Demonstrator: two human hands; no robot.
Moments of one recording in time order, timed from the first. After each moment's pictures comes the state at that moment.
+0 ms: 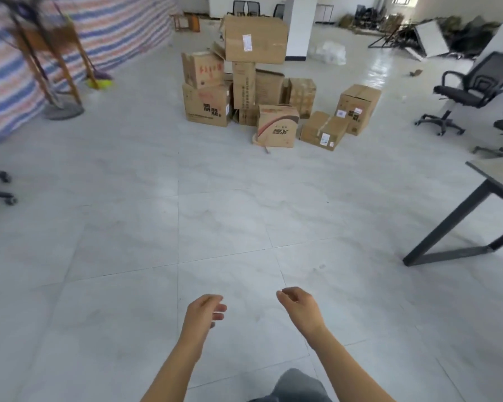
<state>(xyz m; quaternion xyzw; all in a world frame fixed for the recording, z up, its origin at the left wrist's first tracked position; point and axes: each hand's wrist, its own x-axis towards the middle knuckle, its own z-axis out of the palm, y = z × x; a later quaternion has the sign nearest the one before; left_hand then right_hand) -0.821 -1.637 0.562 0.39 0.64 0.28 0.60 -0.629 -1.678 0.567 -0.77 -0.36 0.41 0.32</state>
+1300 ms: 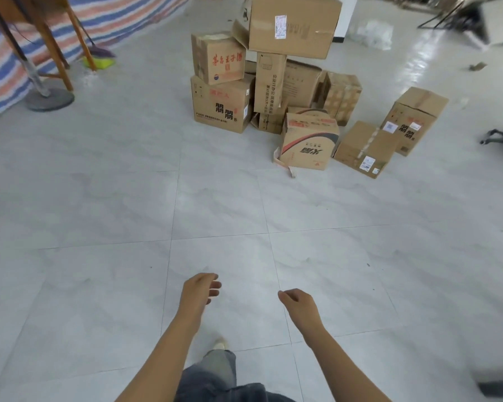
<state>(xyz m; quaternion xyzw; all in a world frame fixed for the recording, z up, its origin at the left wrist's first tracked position) -0.703 -1.023 0.547 0.32 0.68 0.31 0.59 -0.507 -1.078 0.536 -0.77 -0.33 0.47 0.26</state>
